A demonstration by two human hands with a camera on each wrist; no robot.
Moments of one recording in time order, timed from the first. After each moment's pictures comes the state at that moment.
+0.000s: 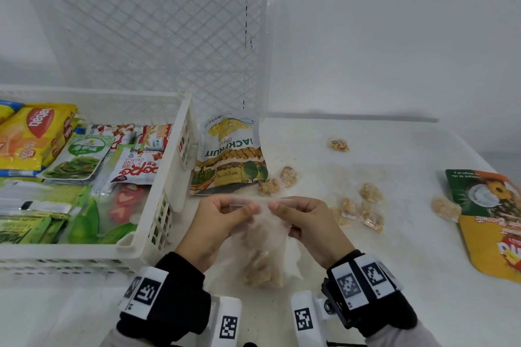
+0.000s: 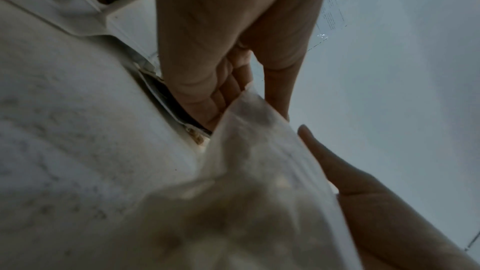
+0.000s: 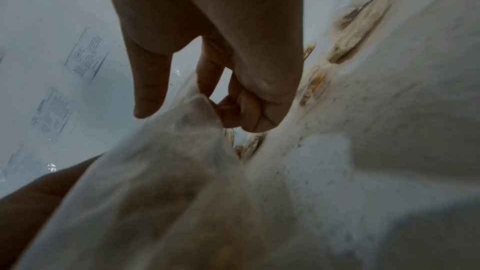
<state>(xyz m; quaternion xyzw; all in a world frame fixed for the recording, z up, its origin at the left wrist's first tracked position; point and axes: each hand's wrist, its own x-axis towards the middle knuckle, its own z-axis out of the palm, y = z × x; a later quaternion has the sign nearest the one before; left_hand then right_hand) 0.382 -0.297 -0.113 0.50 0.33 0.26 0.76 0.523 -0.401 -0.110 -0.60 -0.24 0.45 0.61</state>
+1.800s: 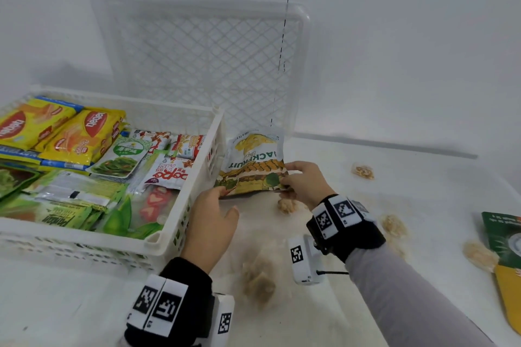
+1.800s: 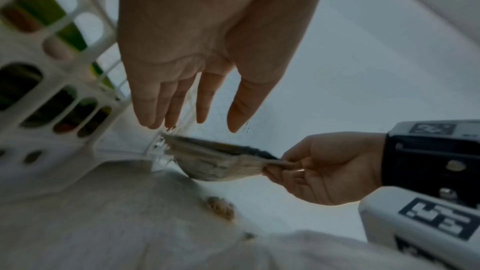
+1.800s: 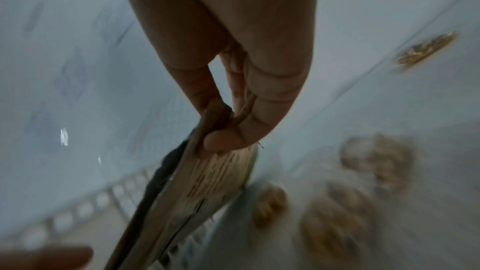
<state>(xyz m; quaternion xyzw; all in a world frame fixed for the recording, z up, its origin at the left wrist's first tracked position) 0.367 -0.281 -0.102 0.72 0.52 0.28 0.36 0.555 -0.295 -0.080 -0.74 -0.30 0.40 0.46</state>
